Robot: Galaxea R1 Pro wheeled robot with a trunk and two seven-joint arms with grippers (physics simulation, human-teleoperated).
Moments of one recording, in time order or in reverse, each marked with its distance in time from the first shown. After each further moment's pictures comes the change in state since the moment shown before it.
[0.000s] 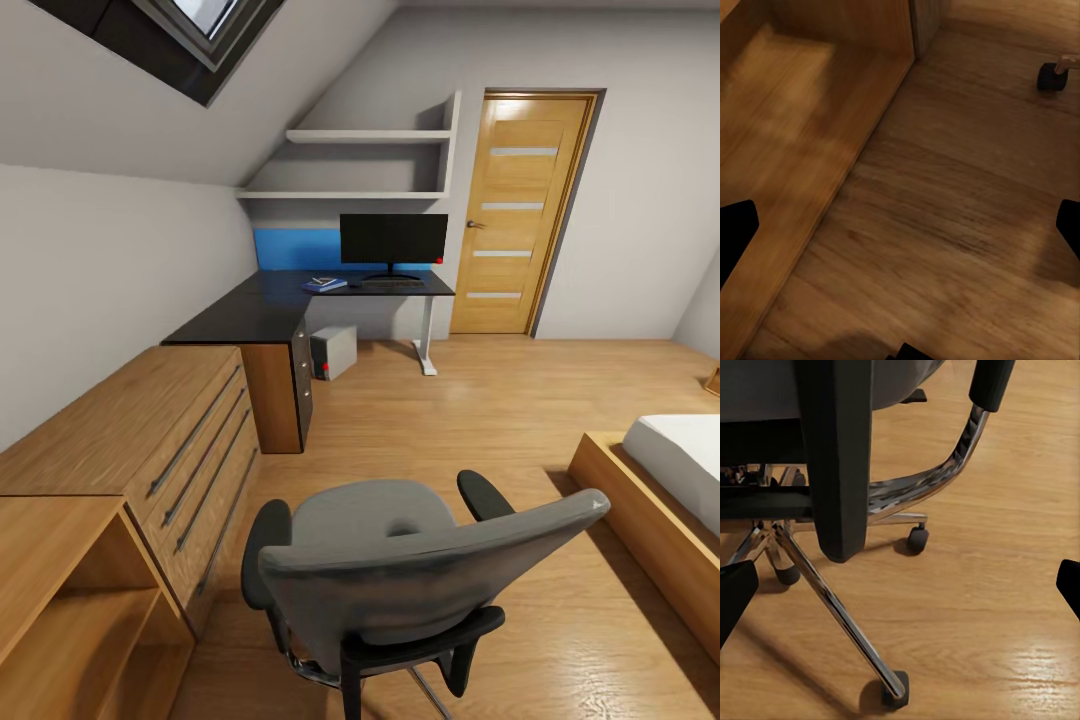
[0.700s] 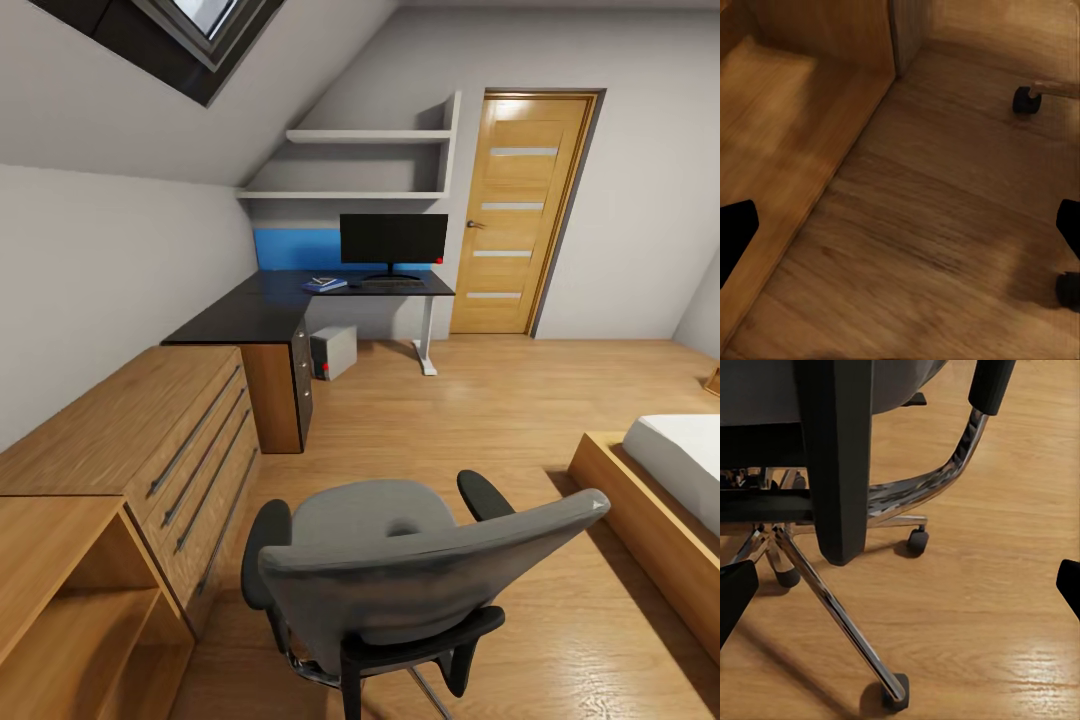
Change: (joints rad) left arm 0.000 -0.001 -0.003 -0.065 0.001 0.009 -0.006; right arm 0.000 -0.001 0.000 0.000 0.000 -0.007 0.001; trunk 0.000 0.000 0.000
